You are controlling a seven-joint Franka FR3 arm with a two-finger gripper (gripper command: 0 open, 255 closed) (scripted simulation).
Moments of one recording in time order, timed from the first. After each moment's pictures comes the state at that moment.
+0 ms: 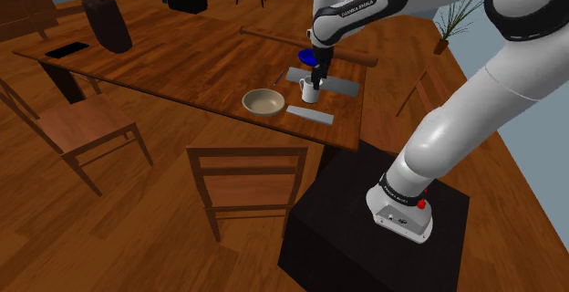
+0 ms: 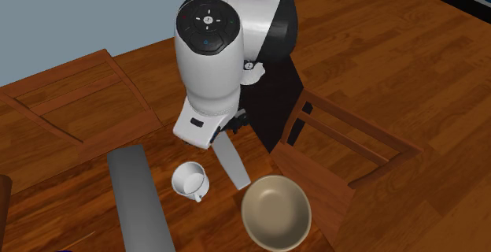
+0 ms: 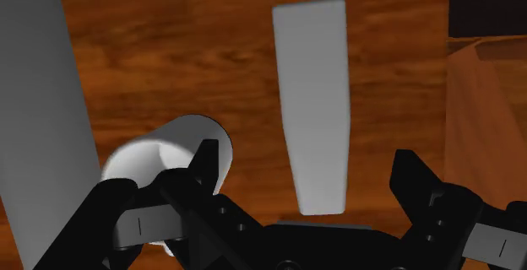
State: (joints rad) arm -0.07 -0.19 -0.22 -2.36 -0.17 2.10 -0.39
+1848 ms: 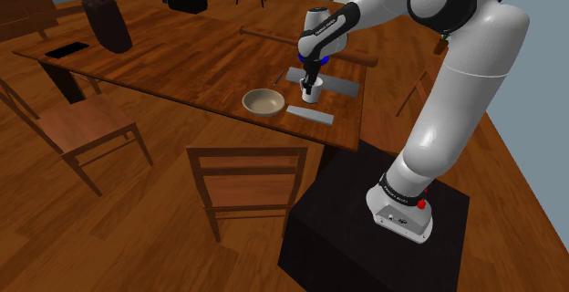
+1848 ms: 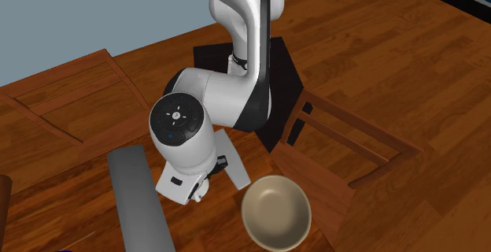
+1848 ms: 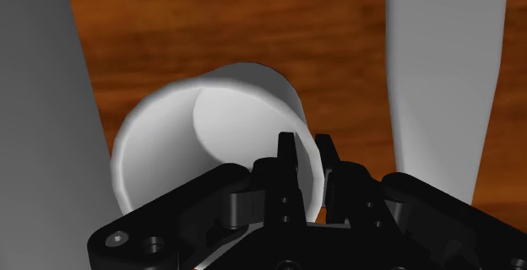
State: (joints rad) arm -0.11 0.16 -0.27 -2.21 -0.06 2.35 -0.52
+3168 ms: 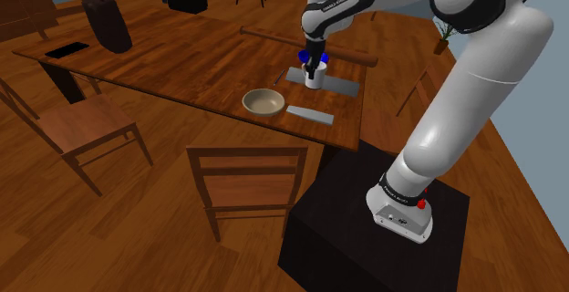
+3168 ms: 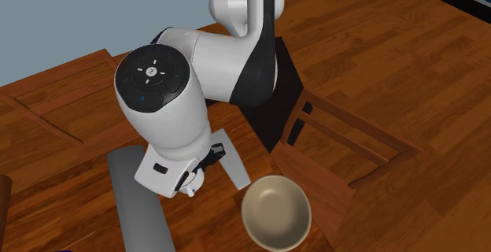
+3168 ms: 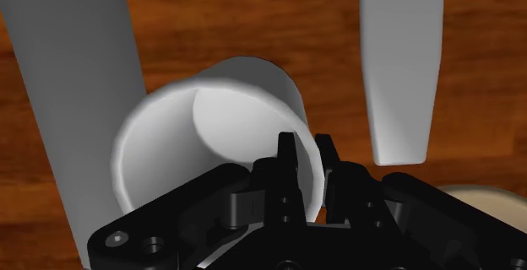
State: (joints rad) arm -0.10 0.04 -0.27 -2.14 -0.08 2.16 -0.51
